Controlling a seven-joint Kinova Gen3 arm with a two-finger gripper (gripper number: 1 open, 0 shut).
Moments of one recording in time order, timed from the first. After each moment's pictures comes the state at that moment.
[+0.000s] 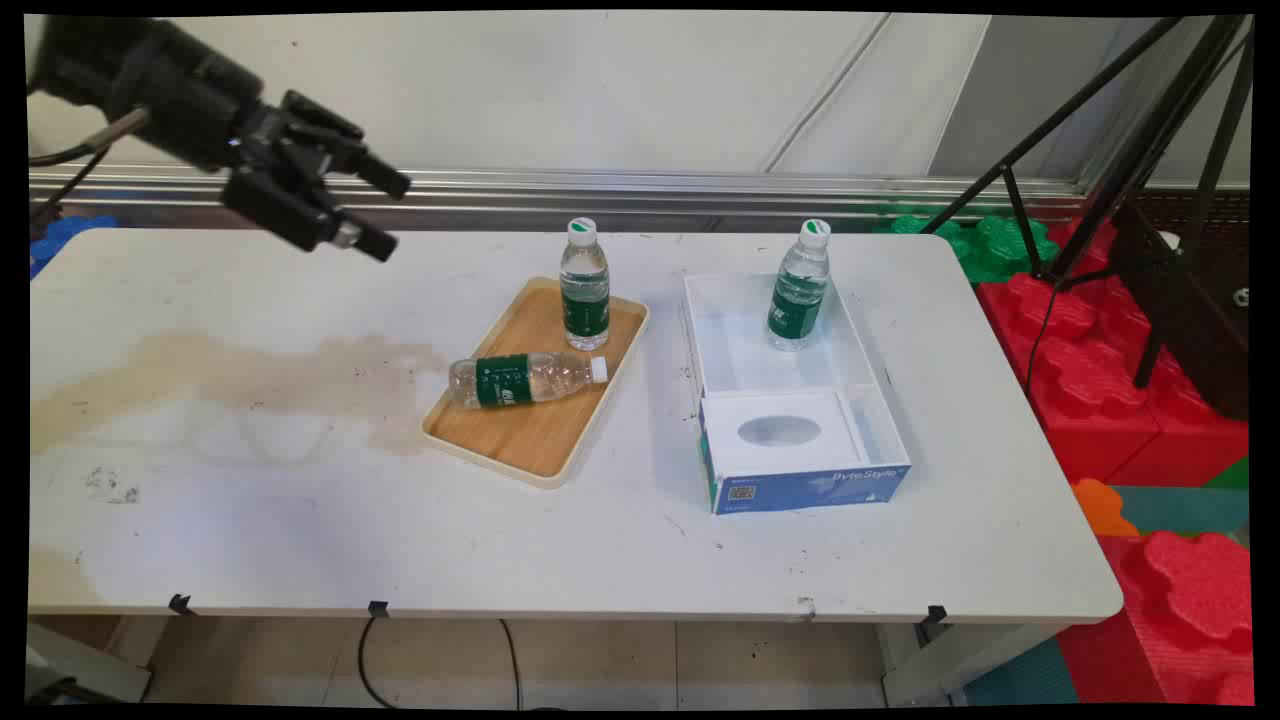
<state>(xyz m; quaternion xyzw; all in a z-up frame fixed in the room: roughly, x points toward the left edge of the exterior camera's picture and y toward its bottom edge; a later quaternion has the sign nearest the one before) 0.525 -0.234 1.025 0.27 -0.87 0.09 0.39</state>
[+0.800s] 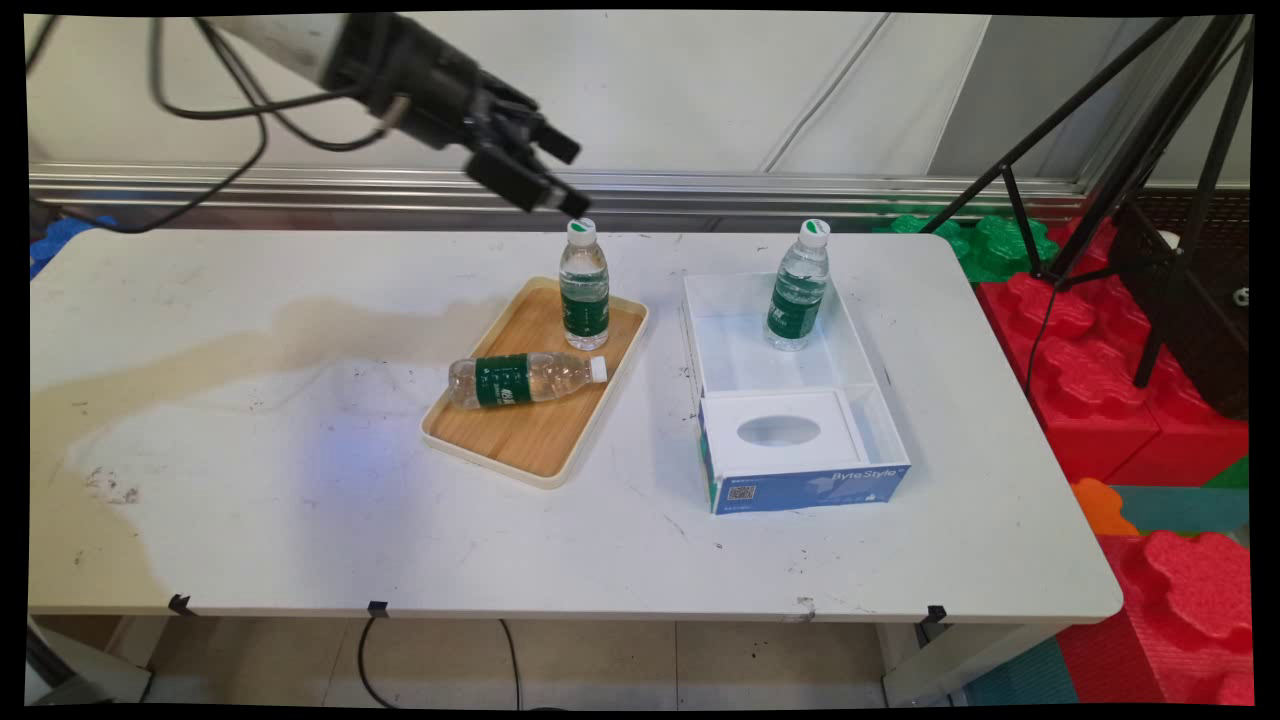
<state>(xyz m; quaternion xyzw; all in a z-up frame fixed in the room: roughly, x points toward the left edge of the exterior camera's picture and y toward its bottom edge) 0.440 -0.347 0.995 0.26 -0.86 0.13 0.42</state>
